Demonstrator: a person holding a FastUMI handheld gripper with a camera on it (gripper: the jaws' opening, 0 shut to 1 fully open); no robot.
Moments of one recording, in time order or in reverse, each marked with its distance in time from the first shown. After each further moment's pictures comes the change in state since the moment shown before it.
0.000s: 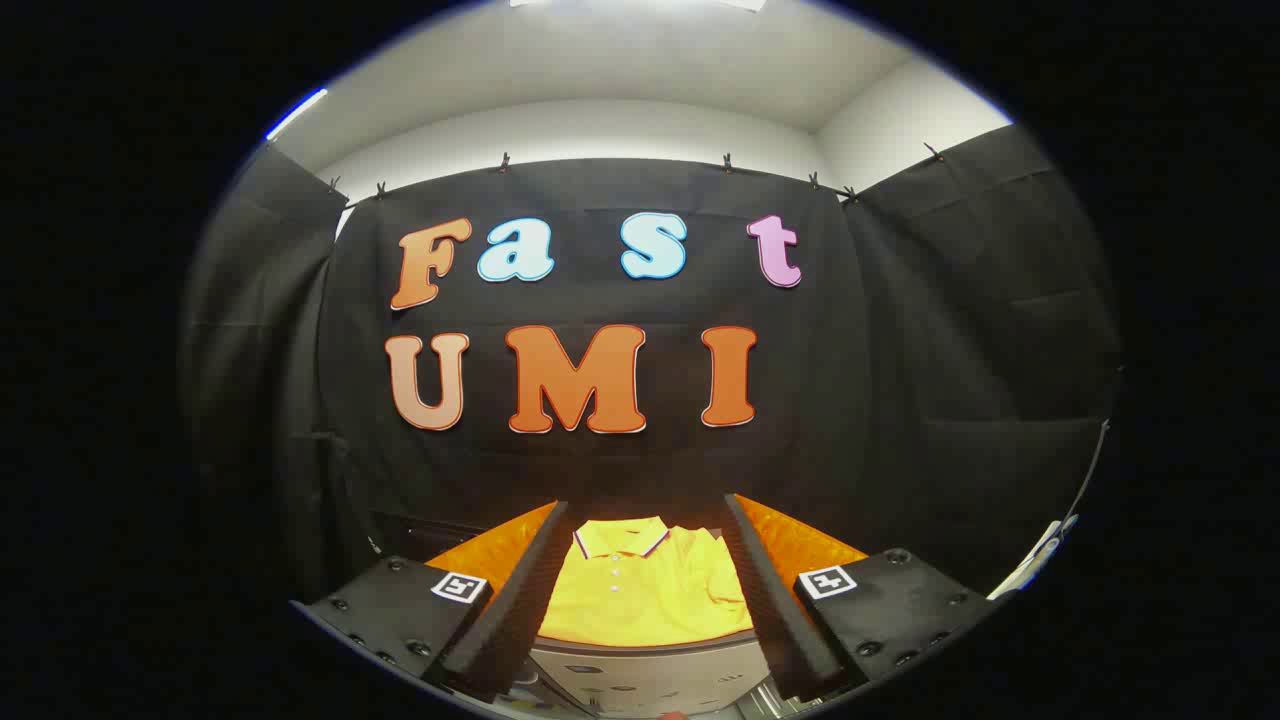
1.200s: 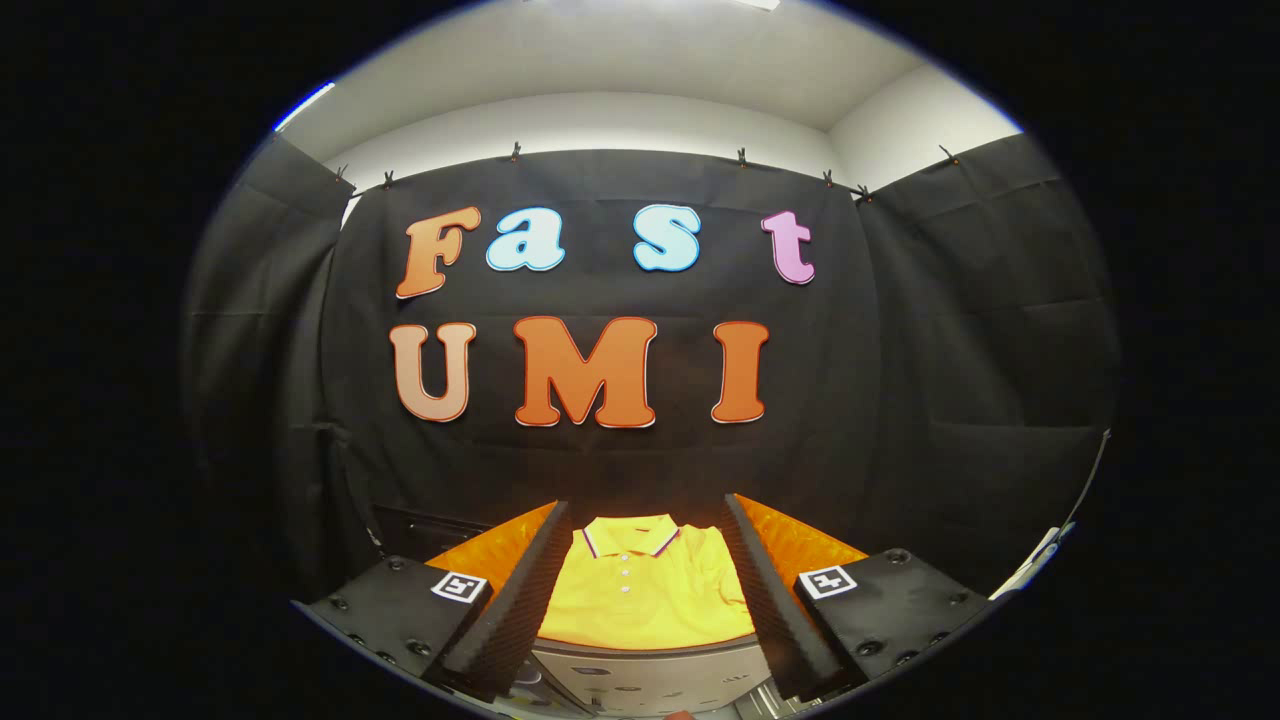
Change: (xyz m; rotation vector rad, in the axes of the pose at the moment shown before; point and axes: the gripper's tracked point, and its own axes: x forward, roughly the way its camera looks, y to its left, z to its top) arm 0.016 0.017 0.001 -0.018 0.018 0.007
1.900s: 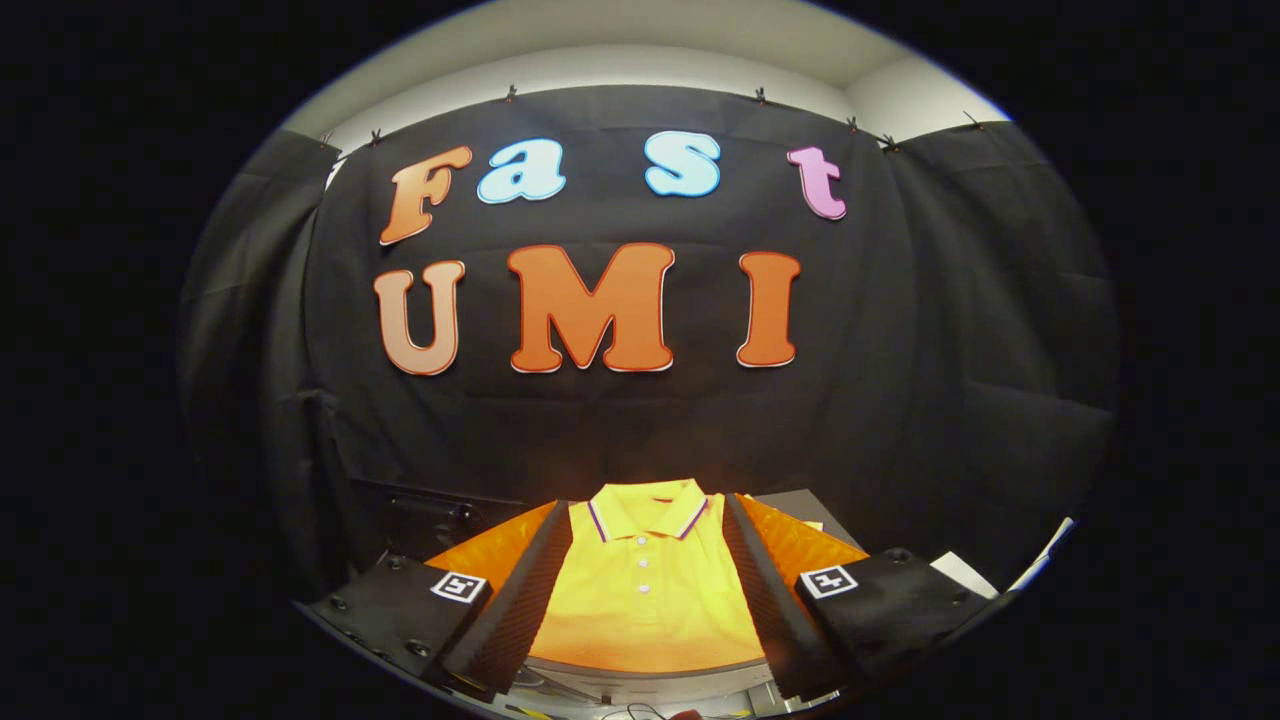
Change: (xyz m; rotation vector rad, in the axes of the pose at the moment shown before) arm 0.120 0.023 -0.081 0.016 0.214 0.045
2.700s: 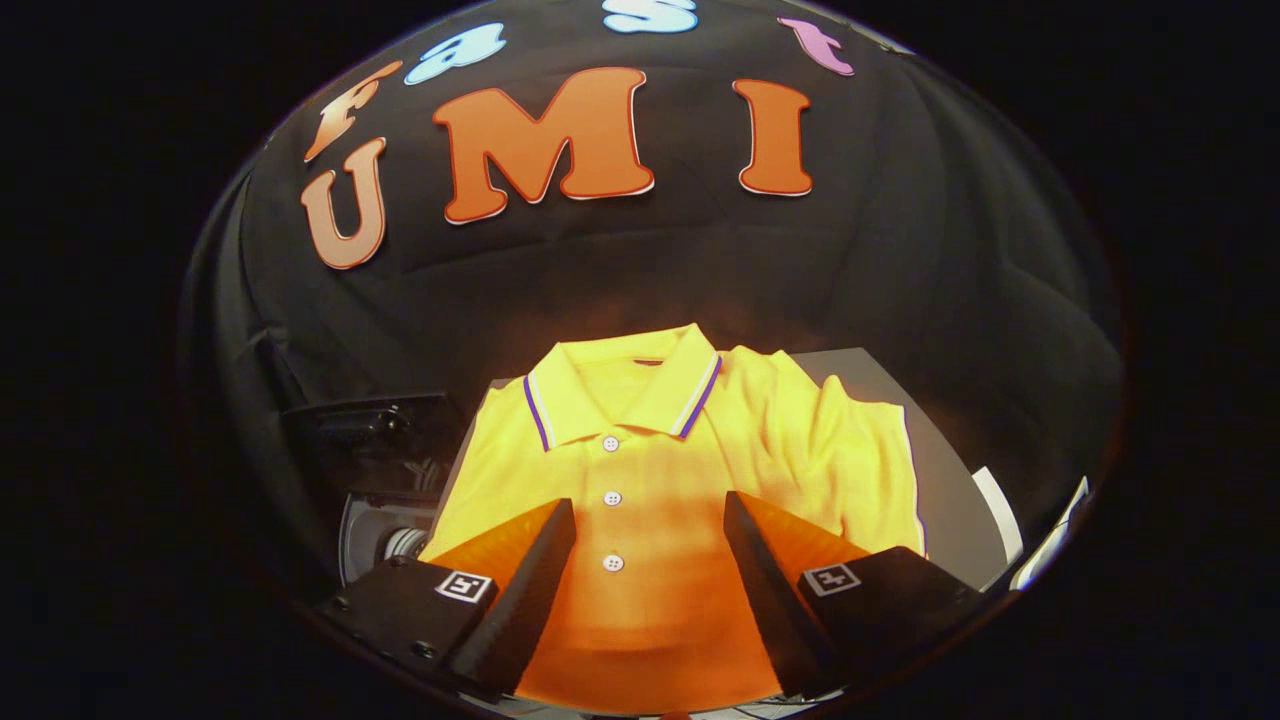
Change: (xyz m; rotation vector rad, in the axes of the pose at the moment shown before) arm 0.119 -0.025 -0.137 0.080 0.436 -0.024
